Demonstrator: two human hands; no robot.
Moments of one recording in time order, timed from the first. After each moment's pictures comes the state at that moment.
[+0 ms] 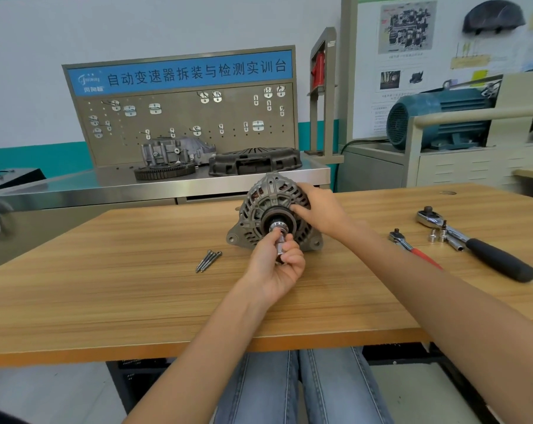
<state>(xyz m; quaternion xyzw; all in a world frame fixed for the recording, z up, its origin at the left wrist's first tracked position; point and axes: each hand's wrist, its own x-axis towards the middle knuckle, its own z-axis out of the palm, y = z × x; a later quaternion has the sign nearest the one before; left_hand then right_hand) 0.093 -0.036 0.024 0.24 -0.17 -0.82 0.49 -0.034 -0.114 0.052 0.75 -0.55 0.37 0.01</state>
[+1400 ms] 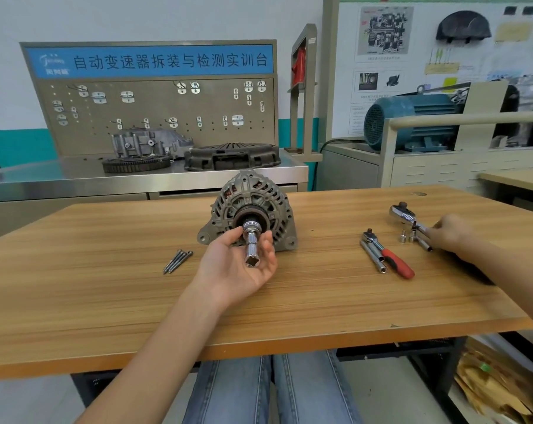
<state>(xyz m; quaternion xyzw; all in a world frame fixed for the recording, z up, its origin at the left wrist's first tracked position) 0.110 -0.041 0.021 0.22 -0.20 -0.83 0.46 -0.271 -0.081 0.011 0.44 -0.84 0.30 -0.06</state>
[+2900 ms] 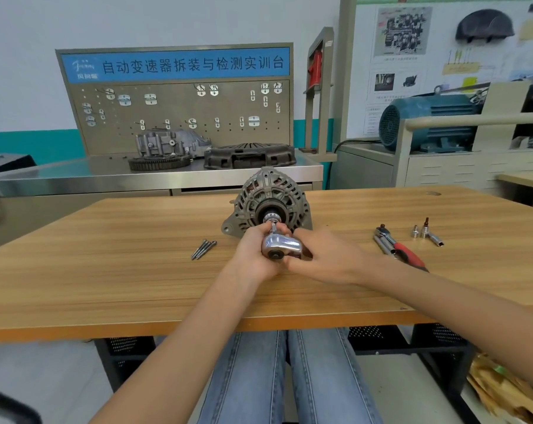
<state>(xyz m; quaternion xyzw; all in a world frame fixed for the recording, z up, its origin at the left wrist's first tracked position) 0.097 -0.030 0.033 0.26 -0.17 -0.81 0.49 -0.040 -0.009 0.029 0.85 -0.48 0.21 -0.05</state>
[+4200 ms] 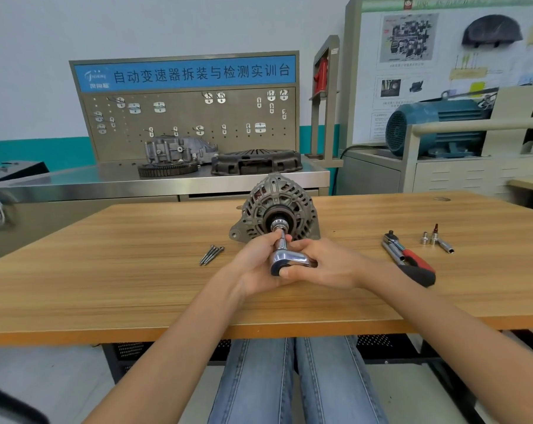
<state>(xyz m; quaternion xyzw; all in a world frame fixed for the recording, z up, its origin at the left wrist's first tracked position) 0.116 -0.026 0.033 0.39 -0.39 -0.73 0.40 -0.037 -0.019 0.029 0.88 -0.42 0.18 -0.14</state>
